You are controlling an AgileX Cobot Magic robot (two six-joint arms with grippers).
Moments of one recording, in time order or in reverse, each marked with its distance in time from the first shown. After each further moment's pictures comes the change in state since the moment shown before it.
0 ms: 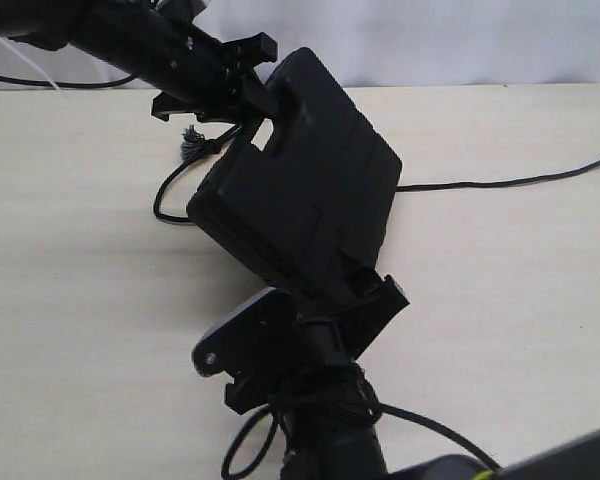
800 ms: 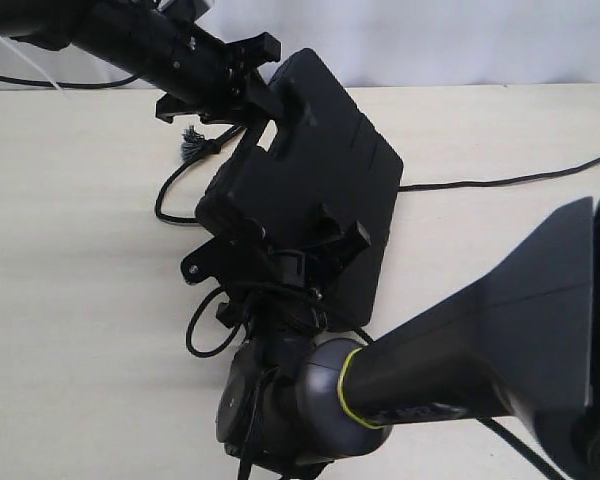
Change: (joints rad) left arm 0.000 -0.001 0.000 -0.011 0.023 -0.002; right arm -0.210 0.209 -0.283 -0.015 0.016 -0.130
